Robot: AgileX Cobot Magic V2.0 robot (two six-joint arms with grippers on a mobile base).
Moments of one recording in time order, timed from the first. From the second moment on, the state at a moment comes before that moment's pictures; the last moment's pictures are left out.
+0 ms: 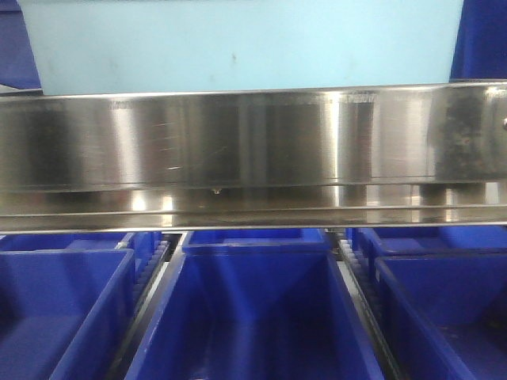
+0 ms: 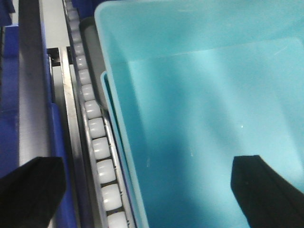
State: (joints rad) left arm -0.40 1.44 -1.69 -0.07 1.03 -0.06; right arm 0.41 1.45 -1.78 -0.07 1.10 0.17
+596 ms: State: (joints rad) left arm -0.39 1.45 -1.43 -0.14 0.90 -0.06; right arm 0.41 1.52 -1.53 -0.07 1.02 0.21
